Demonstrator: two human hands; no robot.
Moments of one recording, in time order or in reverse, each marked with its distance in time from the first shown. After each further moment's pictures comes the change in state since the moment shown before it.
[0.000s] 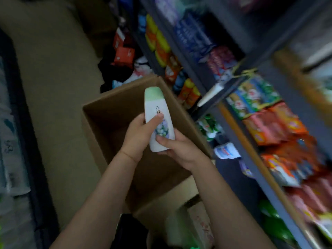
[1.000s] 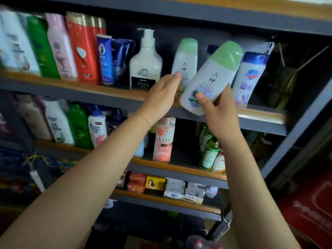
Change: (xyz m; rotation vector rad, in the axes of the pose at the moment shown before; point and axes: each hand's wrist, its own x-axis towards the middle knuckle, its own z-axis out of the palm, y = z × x) left_hand -0.470 0.155 0.422 0.274 -1.012 0.982; right_hand -0.666 -0.067 -0.133 -0.464 1.575 -1.158
